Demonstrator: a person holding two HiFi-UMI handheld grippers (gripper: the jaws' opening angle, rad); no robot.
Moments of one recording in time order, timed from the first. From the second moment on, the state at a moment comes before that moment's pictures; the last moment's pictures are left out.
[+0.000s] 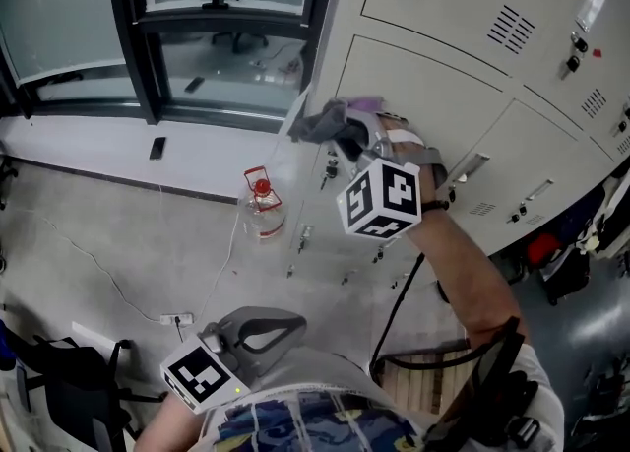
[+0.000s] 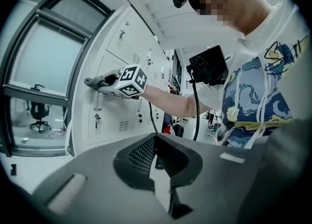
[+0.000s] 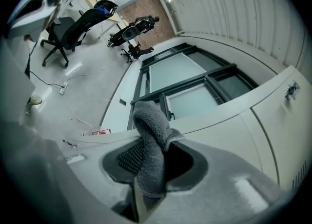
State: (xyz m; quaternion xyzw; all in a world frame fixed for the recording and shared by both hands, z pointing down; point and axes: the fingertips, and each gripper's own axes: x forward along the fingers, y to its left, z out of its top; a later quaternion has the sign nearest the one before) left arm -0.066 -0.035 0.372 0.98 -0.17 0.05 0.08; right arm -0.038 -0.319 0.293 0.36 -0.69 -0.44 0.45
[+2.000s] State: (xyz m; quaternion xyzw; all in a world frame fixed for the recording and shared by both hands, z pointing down) left arm -0.064 -0.034 0.381 0.98 -0.17 0.07 0.09; right arm -0.010 -0.311 0.480 0.33 -0.69 -0.41 0.50
